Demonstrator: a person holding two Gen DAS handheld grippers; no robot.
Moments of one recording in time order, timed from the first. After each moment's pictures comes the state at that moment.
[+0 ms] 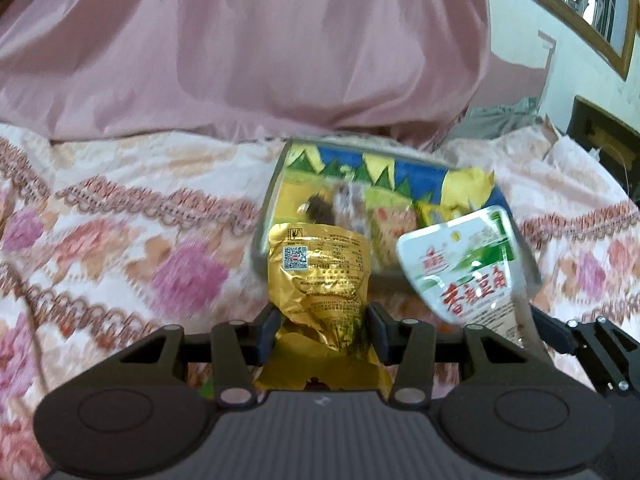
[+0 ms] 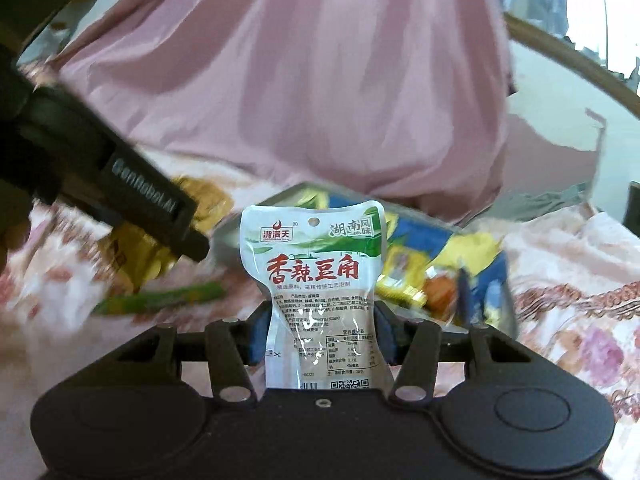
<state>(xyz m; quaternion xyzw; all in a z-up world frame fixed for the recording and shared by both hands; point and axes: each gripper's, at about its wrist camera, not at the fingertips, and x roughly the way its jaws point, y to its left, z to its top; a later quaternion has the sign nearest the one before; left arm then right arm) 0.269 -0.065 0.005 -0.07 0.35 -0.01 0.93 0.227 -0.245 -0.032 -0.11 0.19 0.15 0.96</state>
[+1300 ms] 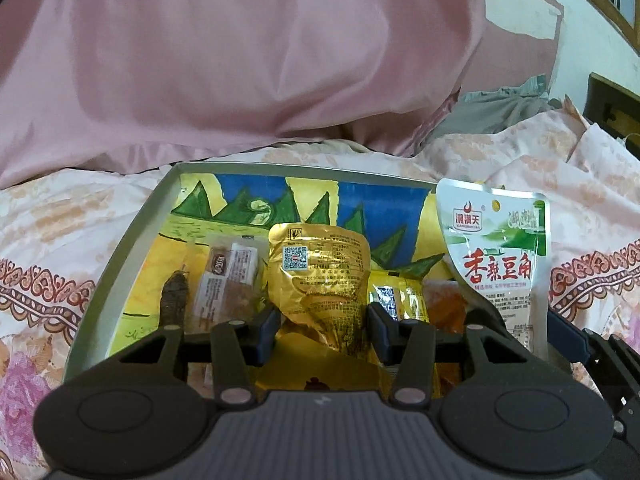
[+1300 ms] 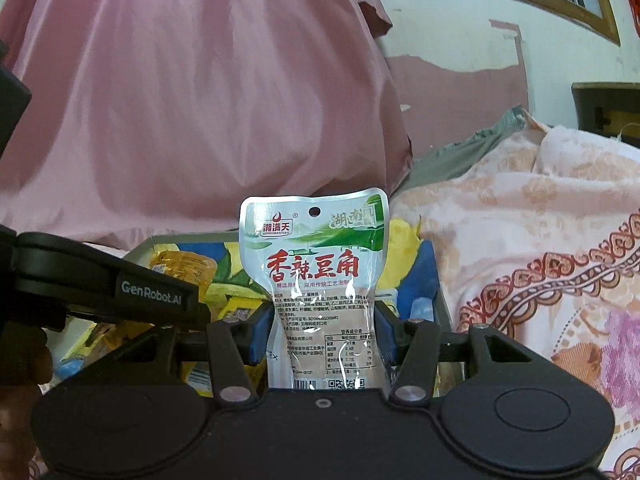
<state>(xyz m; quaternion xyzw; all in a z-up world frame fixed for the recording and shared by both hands) 0.438 -0.165 -0.042 -0.04 0.36 -0.01 0.93 0.388 -0.336 -0.069 0.04 0.21 0.08 0.97</state>
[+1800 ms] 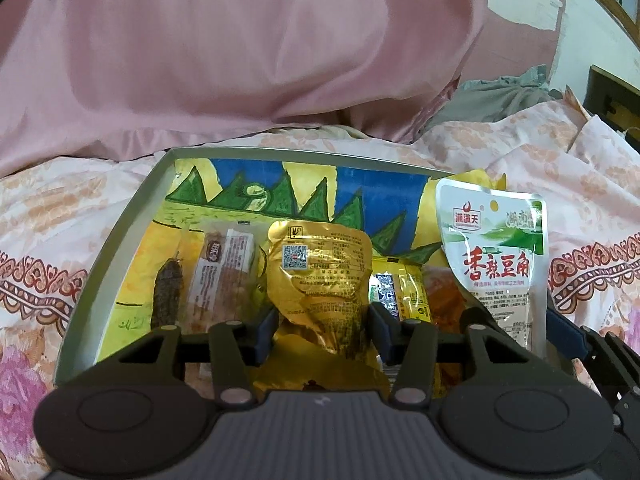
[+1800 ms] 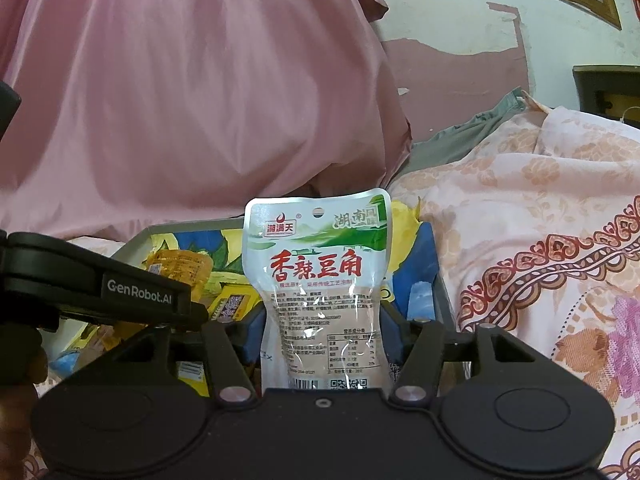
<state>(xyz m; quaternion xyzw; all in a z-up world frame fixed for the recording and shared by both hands) 0.444 -0.162 -0.045 -0.04 0.38 -0.02 0.92 0.392 -0.339 -0.073 0.05 0.22 0.08 0.97</state>
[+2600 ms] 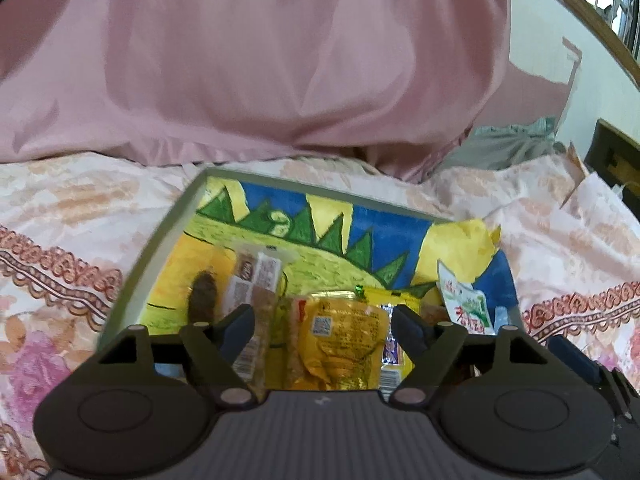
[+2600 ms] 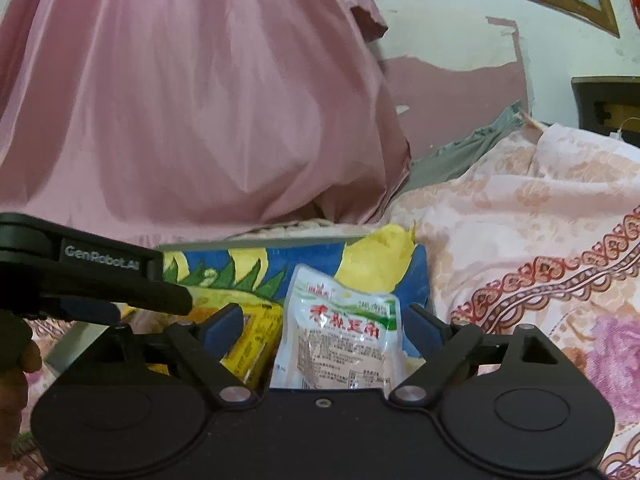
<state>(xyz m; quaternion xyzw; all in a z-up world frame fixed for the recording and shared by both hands) 0.422 -0.136 -0.008 -0.10 0.35 0.00 0.93 0.376 -0.348 -0.046 0.06 0.20 0.09 0.97</state>
